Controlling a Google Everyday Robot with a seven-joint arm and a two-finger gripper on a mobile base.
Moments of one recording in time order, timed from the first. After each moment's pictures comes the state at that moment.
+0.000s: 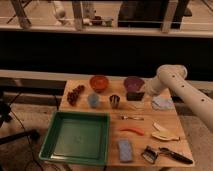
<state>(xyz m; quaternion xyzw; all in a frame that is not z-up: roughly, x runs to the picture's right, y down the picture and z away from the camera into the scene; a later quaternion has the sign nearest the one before) 0.235 0.033 0.838 -0.20 -0.13 0.04 0.97</state>
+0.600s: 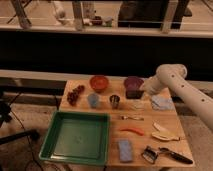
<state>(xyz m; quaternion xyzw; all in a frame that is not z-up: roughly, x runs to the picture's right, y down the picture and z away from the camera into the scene) 0.232 0.023 0.836 -0.19 -0.12 0.04 0.97</state>
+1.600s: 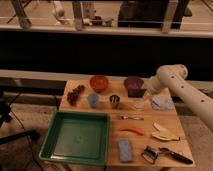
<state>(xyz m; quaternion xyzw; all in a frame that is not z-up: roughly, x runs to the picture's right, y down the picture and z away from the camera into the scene) 0.249 0.014 0.845 -0.16 -0.10 0.04 0.98</state>
